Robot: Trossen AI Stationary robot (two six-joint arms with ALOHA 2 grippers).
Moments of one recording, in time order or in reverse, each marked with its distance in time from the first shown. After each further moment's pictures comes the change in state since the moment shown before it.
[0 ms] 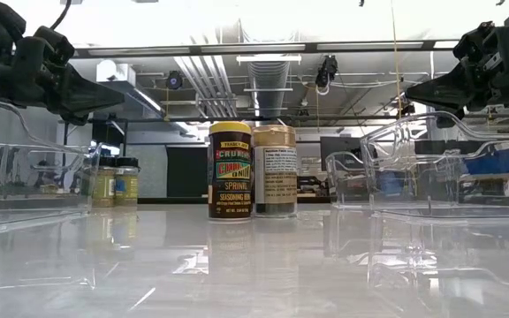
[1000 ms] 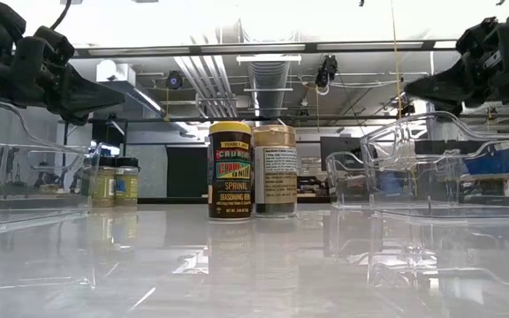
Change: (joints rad) left arm 0.000 0.000 0.000 0.000 0.000 0.000; right arm 0.000 0.000 0.000 0.056 0.001 -0.073
